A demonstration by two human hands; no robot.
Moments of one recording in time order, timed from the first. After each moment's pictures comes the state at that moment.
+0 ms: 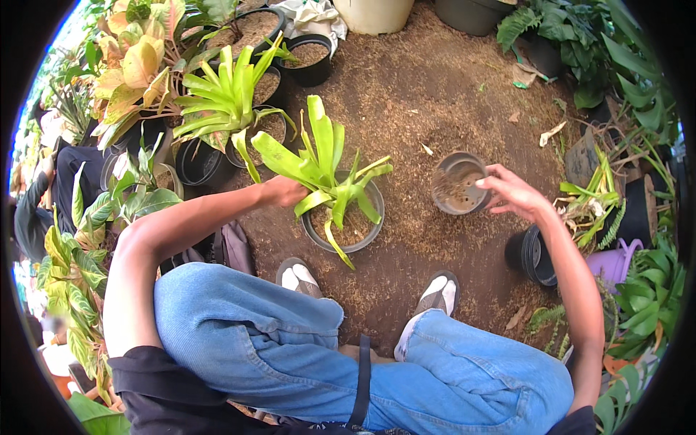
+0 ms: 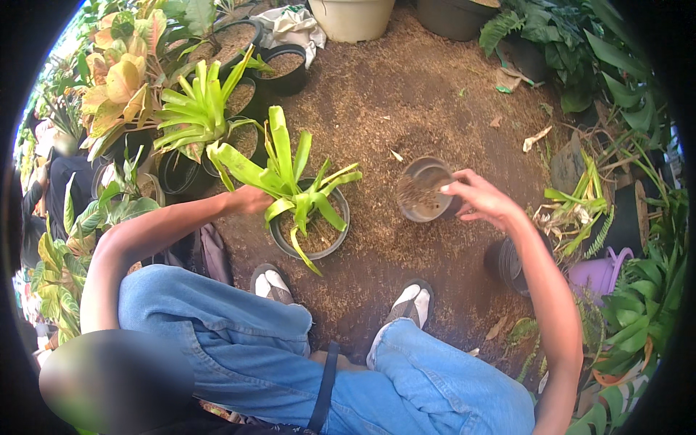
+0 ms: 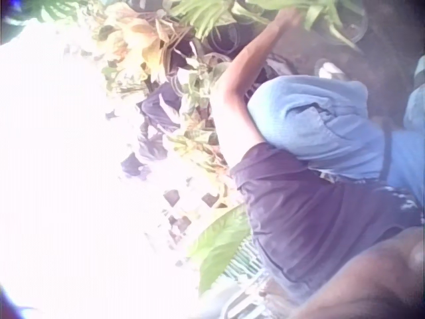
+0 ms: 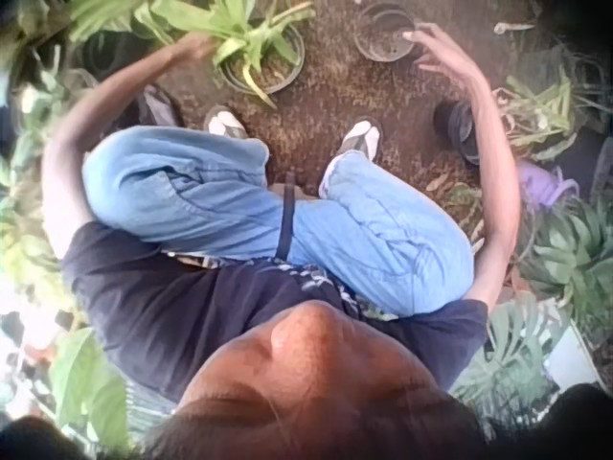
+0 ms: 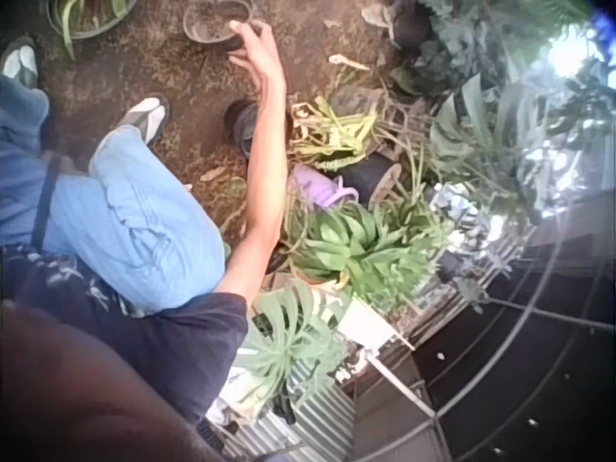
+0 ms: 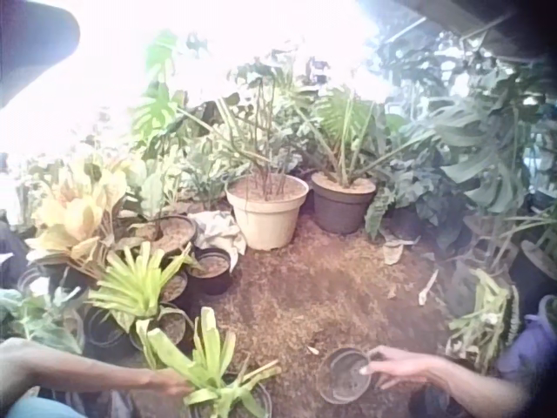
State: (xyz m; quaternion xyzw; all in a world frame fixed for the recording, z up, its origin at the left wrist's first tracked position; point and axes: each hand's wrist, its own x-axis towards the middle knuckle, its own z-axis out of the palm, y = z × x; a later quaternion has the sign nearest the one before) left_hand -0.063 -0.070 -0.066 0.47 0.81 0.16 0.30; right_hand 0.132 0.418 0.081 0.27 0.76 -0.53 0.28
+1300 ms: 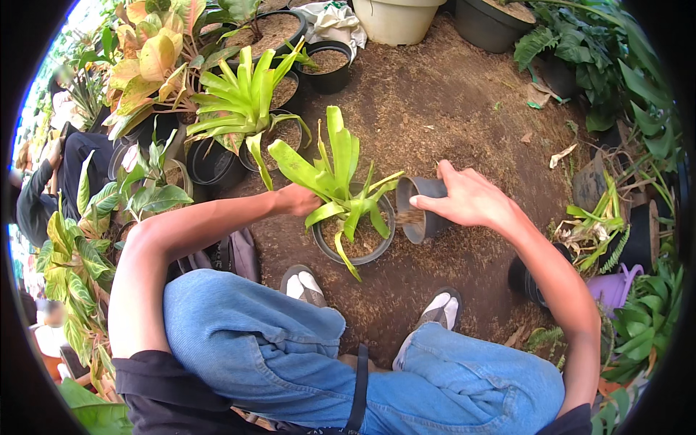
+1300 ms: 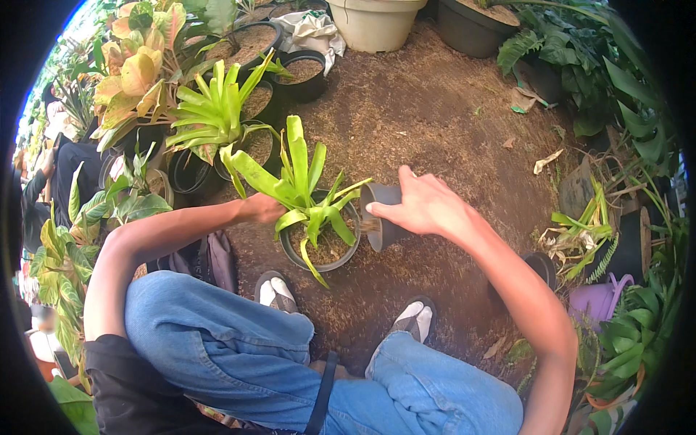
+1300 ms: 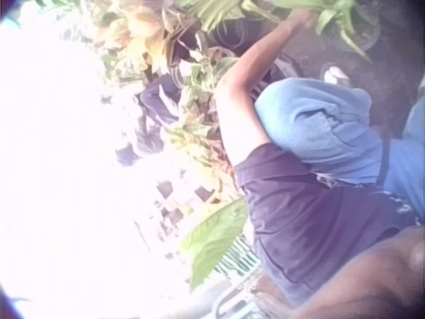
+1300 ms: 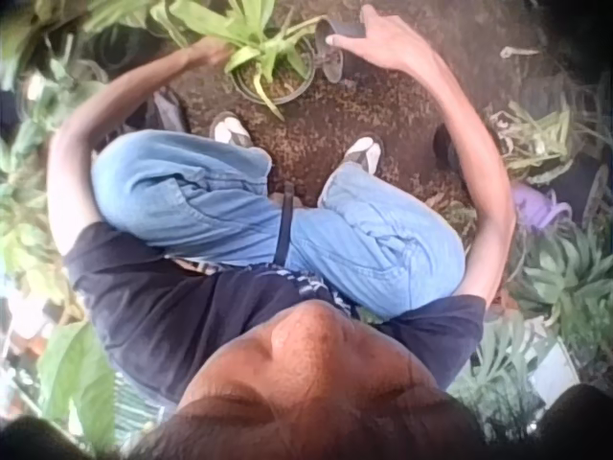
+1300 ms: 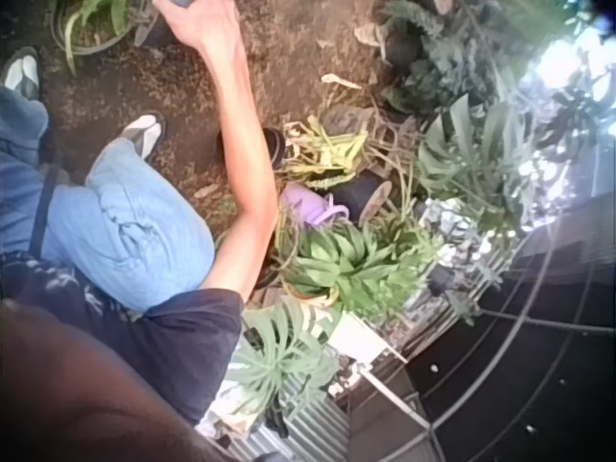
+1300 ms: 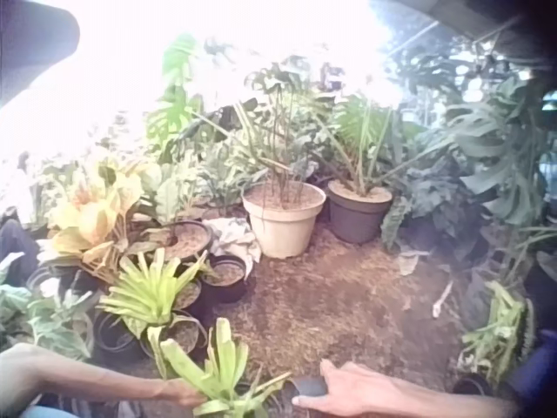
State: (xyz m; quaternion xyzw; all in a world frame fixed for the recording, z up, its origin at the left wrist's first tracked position) left_hand -0.053 -0.062 -0.043 0.51 0.80 0.16 0.26; right_hand 0.070 0.278 0.145 0.03 0.95 -0.18 0.27
